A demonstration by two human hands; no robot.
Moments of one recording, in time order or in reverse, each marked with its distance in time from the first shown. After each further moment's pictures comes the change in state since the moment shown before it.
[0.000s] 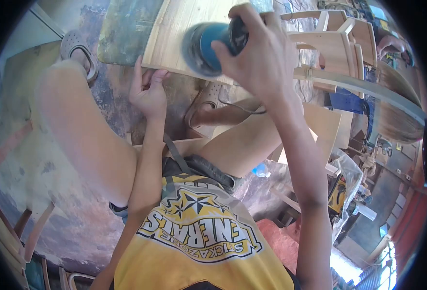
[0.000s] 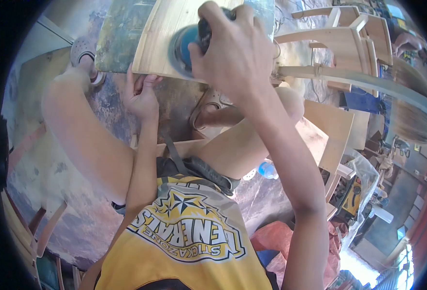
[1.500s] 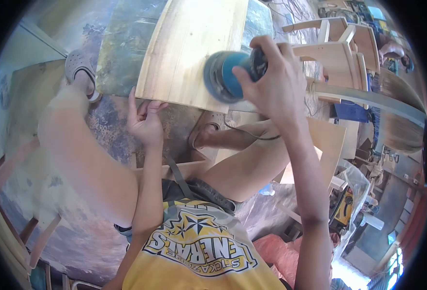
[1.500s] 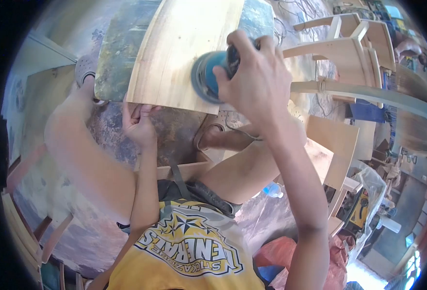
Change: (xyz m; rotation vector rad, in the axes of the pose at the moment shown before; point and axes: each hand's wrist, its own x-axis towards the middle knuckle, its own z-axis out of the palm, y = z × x) left_hand 0.000 0.004 -0.006 0.020 -0.020 -0.032; right_hand 0.000 0.053 0.012 0.027 -0.008 0.109
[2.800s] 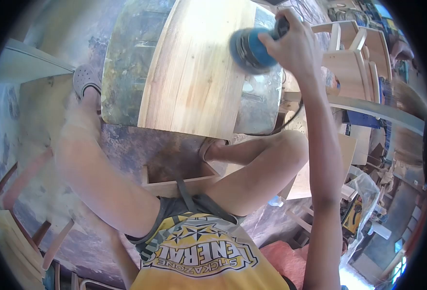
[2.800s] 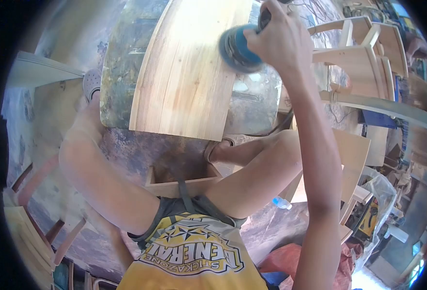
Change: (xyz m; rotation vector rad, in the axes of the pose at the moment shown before) left_hand -0.019 0.121 -0.215 1.617 0.196 0.258; right_hand 0.112 0.077 0.025 -0.142 0.123 0.073
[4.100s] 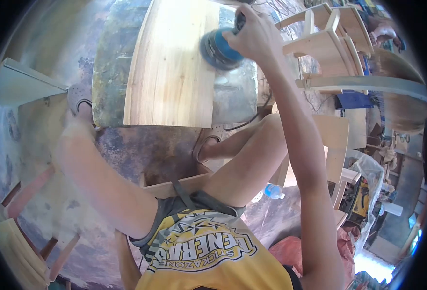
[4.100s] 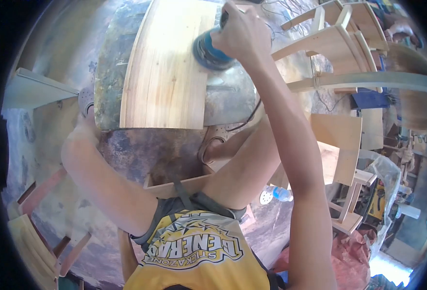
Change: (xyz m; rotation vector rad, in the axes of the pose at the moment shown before) left_hand 0.108 0.056 0.108 -0.115 -0.168 0.129; right_hand -0.010 0.004 -0.008 0.156 0.070 -0.031
